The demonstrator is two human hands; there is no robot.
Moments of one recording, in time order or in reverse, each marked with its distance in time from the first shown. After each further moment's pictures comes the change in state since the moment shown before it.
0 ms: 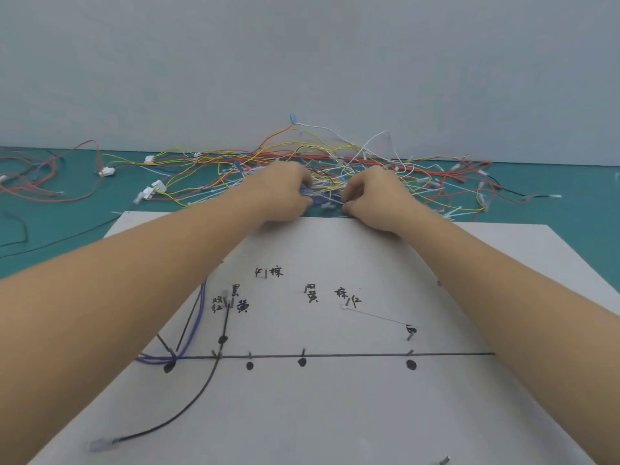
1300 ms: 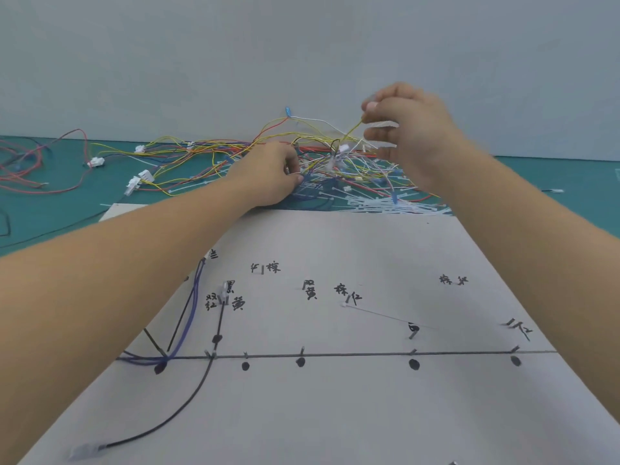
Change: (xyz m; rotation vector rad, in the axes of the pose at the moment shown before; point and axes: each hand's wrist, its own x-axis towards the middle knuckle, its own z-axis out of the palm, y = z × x) left_hand 0.021 -0.030 0.012 -0.169 0.185 -0.019; right_hand 0.001 -0.023 -0.068 0.983 0.109 0.056
